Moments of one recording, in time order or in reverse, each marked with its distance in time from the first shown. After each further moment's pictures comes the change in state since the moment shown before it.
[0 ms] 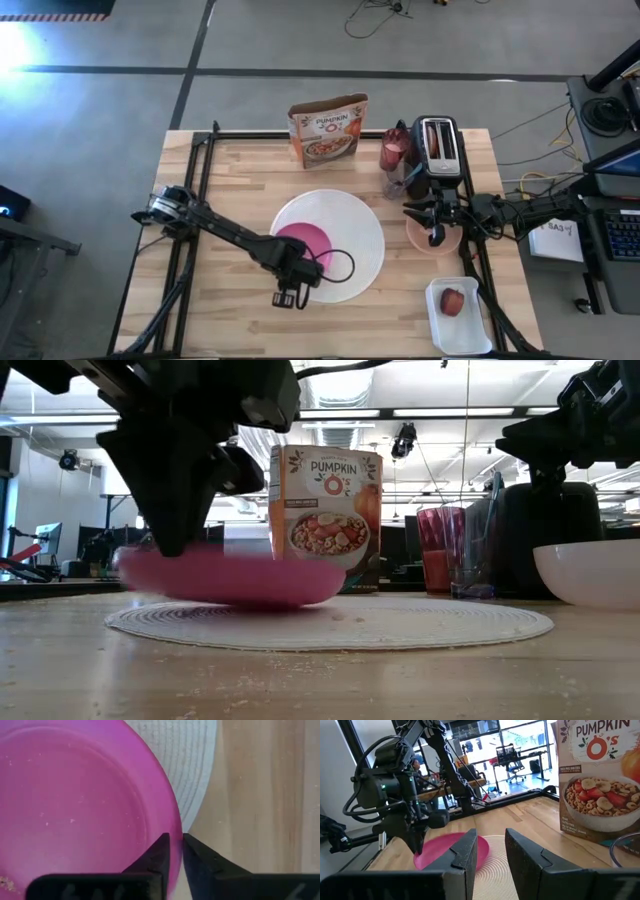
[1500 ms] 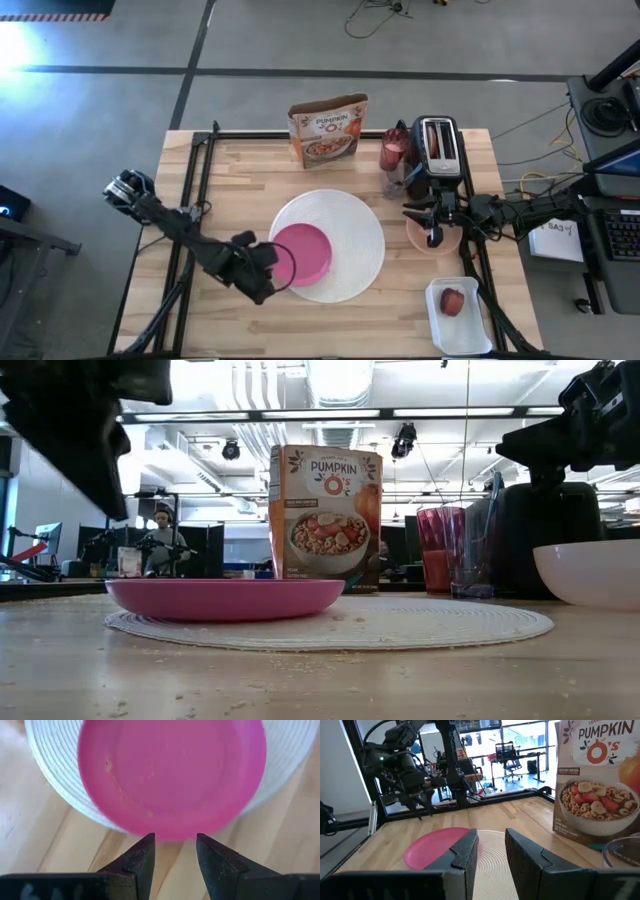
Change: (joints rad) left arm -0.222 -0.378 -0.389 0.069 -0.470 -0.777; right arm 0.000 0.000 0.000 -0.031 0.000 -0.091
